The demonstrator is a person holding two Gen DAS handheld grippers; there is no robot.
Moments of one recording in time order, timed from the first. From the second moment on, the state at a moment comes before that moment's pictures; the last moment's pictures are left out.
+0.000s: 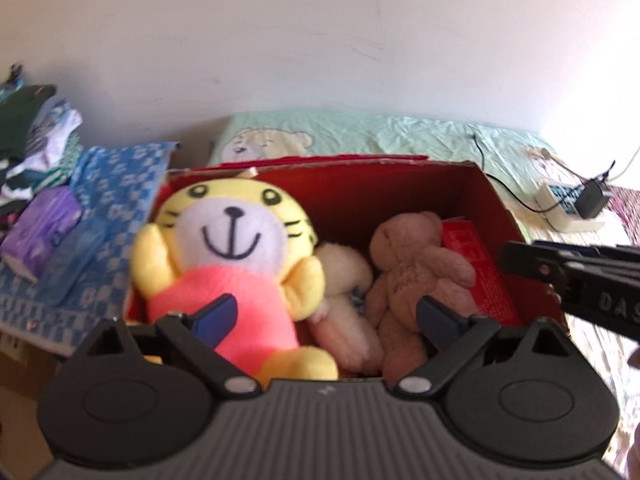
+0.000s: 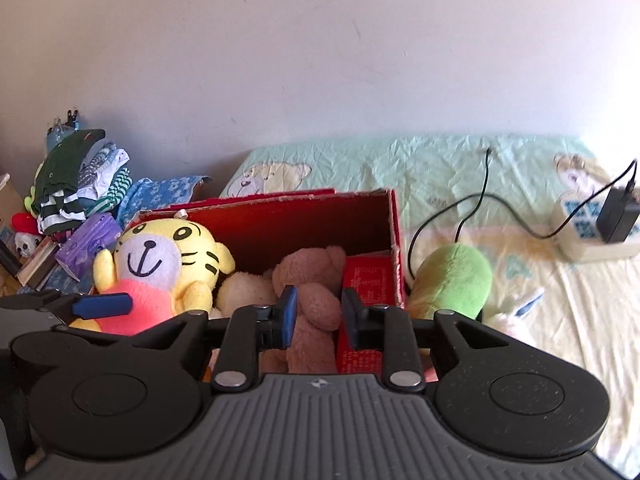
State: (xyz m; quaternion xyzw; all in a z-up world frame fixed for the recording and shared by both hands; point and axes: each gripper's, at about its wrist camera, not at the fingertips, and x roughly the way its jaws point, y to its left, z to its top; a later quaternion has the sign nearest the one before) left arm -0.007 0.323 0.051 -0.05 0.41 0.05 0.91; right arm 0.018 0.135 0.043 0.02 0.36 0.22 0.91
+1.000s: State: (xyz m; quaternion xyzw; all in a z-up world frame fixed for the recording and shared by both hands) left arm -0.041 0.165 0.015 -0.02 0.47 0.07 0.88; right arm -0.018 -0.004 0.018 0.02 0.38 0.21 0.90
